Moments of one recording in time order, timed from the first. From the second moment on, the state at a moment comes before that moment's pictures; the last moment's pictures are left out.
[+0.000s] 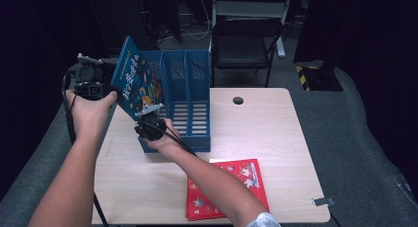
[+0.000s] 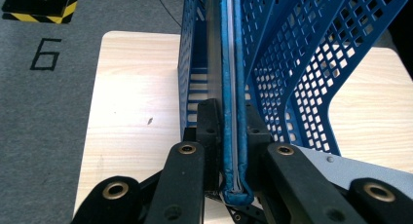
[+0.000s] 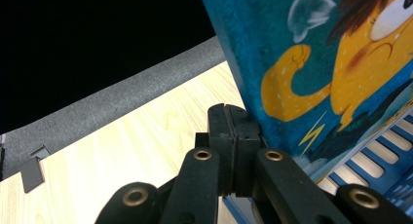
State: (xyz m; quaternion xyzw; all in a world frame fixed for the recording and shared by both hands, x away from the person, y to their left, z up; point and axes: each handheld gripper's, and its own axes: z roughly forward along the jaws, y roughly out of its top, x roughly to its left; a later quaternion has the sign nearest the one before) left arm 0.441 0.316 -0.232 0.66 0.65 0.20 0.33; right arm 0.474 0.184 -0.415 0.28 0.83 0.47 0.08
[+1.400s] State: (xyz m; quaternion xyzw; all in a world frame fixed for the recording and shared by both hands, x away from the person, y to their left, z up) left arm 0.467 0.296 -0.240 0.66 0.67 0.21 0.28; right arm 0.489 0.184 -0.412 0.28 0.83 0.47 0.07
